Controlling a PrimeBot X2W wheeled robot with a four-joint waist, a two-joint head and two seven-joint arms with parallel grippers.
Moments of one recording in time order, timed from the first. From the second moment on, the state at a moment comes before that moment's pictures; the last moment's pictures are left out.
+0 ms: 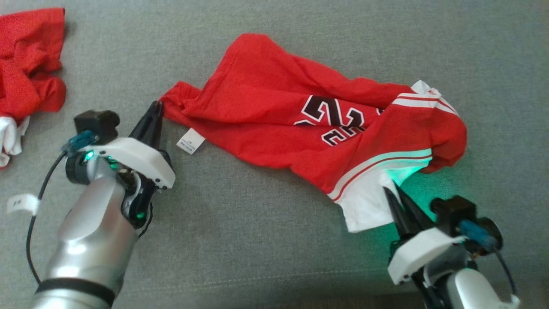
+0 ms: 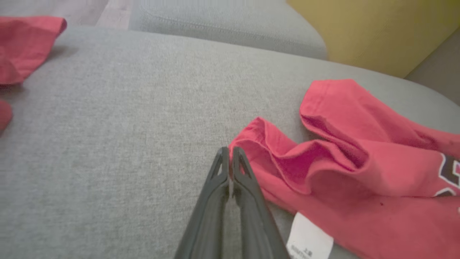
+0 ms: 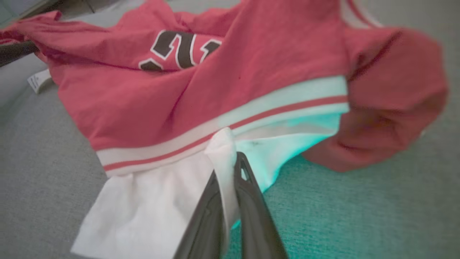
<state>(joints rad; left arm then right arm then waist) -0.63 0.20 -0.45 0.83 -0.57 -0.12 -0.25 -0.01 -0.06 0.17 0.10 0.10 0.13 0.10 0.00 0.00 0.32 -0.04</state>
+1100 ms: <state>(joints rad) -0.60 0.35 -0.27 -0.12 -0.50 0.08 -0.11 -0.49 -0.22 -0.09 -0.36 0.18 0.13 0.12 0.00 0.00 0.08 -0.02</state>
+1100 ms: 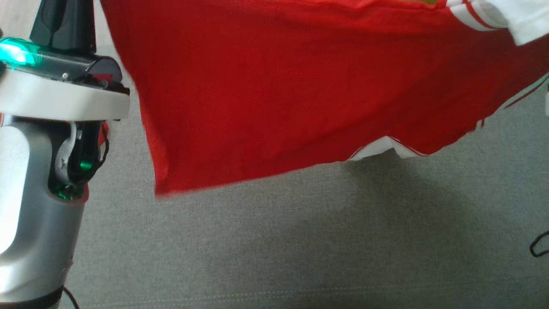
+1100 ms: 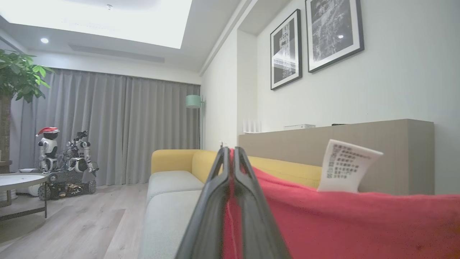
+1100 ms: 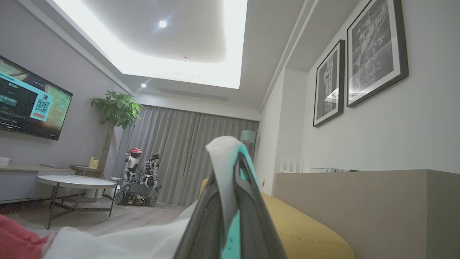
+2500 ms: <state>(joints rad) -1.28 0.12 -0.23 0.98 -0.43 -0.11 -0.26 -1.48 -0.14 0.36 1.02 0.47 0.13 -0.25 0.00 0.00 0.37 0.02</state>
